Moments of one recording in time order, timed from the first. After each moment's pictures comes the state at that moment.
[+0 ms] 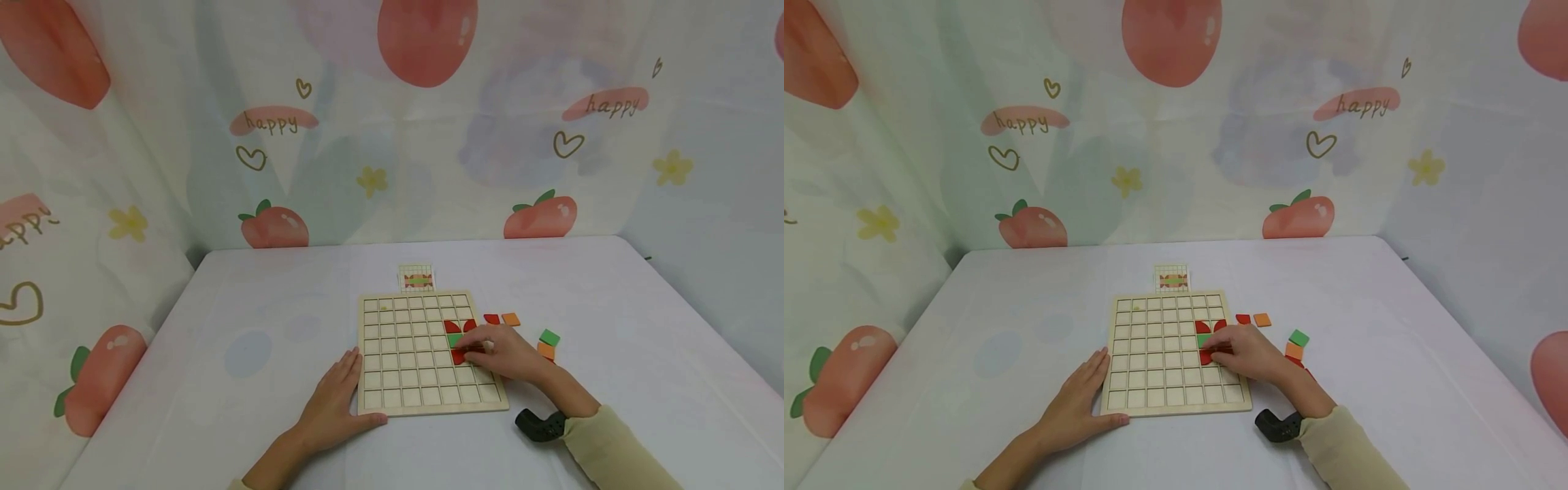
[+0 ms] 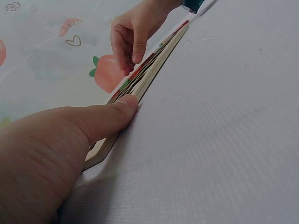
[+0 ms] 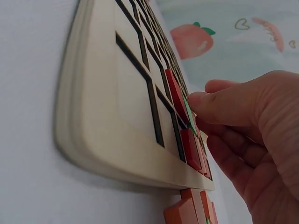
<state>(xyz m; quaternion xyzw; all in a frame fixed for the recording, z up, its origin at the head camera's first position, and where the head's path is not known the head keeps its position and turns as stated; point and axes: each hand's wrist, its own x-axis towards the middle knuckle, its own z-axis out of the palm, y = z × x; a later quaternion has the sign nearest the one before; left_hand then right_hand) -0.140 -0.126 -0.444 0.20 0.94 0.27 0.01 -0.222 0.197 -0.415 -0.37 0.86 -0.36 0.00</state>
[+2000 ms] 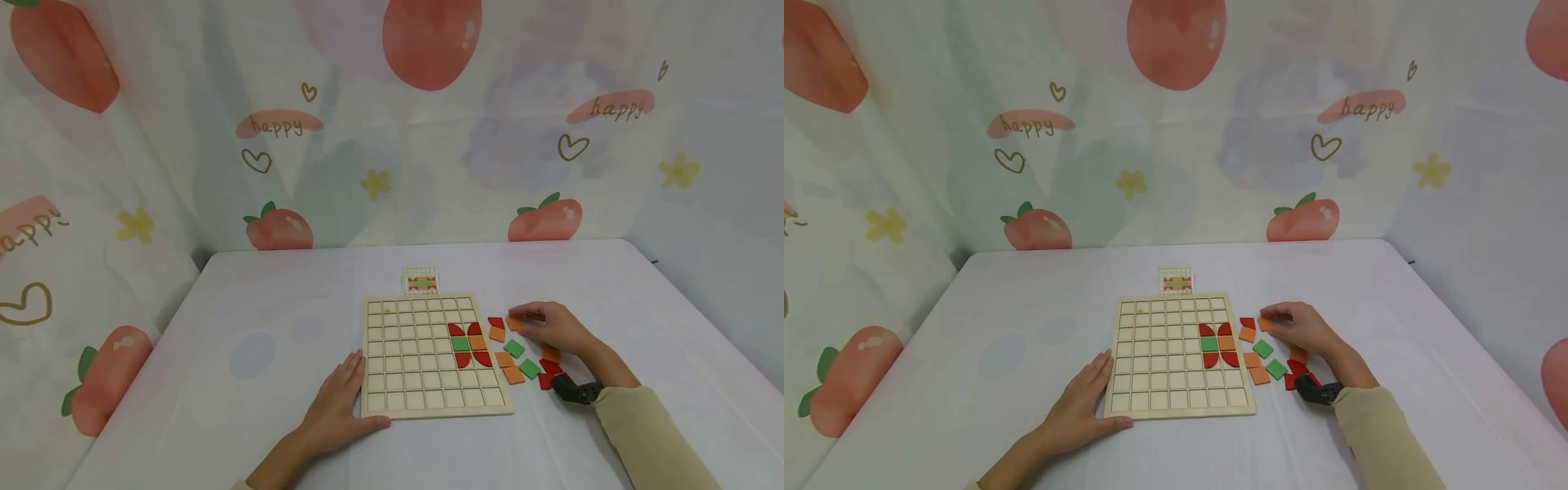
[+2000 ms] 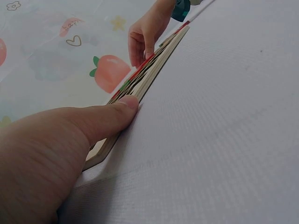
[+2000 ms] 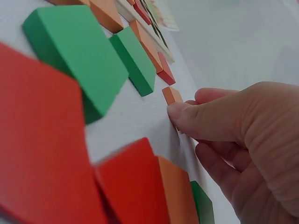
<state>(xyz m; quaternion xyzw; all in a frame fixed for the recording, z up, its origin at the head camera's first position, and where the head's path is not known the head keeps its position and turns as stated) -0.141 -0.127 -0.445 0.20 0.94 0.27 0.01 -0.265 0.276 -0.419 -0.17 0.93 -0.33 0.03</state>
